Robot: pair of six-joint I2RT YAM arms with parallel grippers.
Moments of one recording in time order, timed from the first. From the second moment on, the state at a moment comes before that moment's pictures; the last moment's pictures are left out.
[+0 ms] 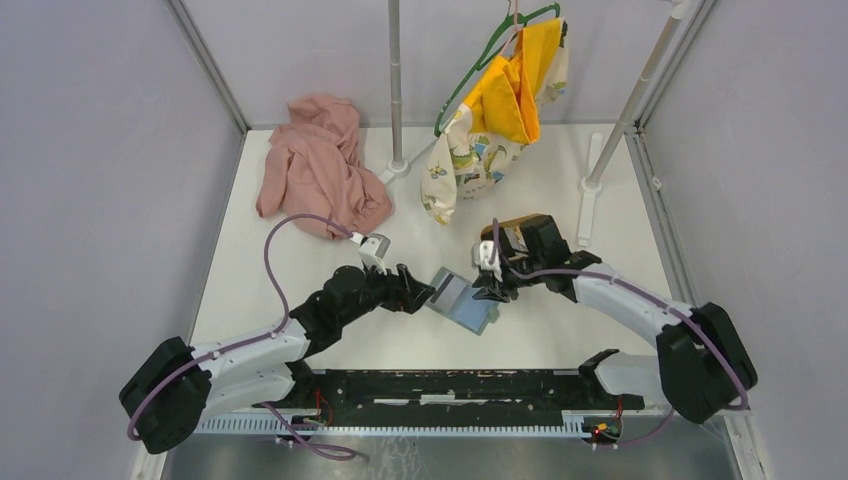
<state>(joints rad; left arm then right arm) -0.81 0.99 0.28 0.39 0.01 -0.61 0.51 1.32 0.67 -0.23 -0.84 -0.66</state>
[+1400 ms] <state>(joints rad) -0.66 1.58 0.33 0.79 0.30 -0.57 0.78 1.57 0.75 -0.20 -0.36 -1.53</state>
